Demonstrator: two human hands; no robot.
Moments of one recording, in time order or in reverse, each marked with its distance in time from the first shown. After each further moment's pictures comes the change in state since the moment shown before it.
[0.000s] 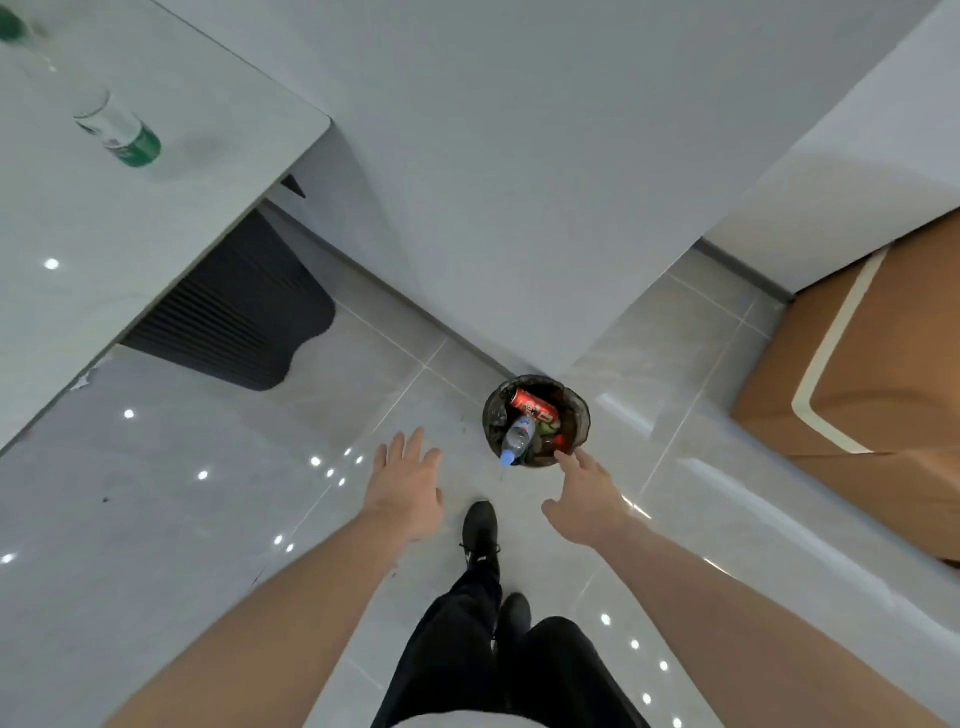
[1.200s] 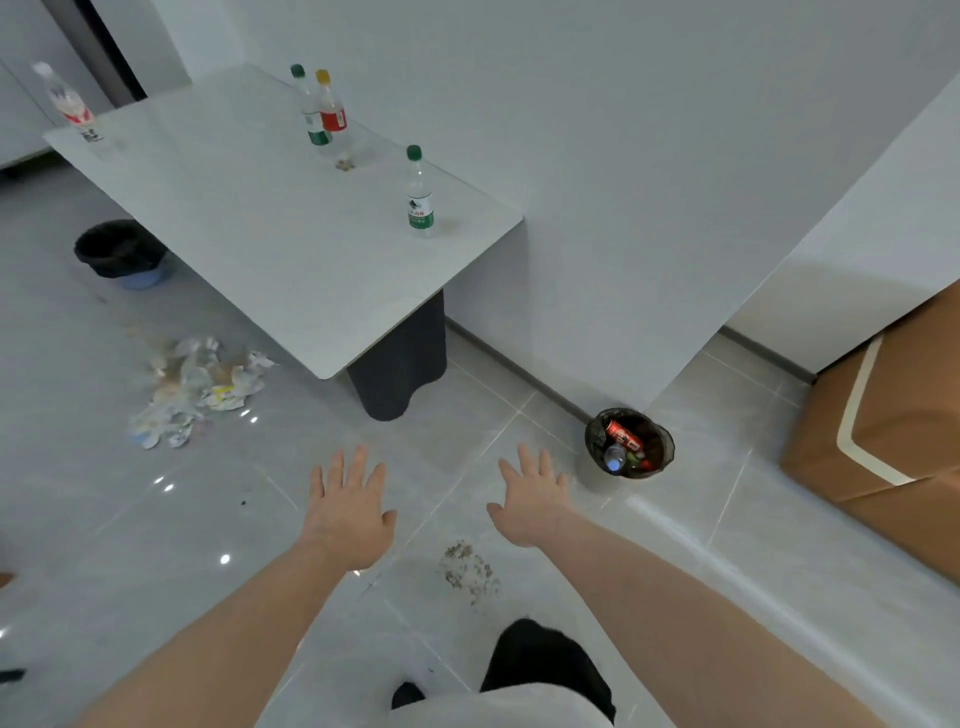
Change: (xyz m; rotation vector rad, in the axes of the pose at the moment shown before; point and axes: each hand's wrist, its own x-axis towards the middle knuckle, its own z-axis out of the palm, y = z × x) left_hand -0.356 -0.341 0.066 0.051 0.215 -0.199; right_hand -0.254 -0.330 0.215 -0.323 0.196 -0.246
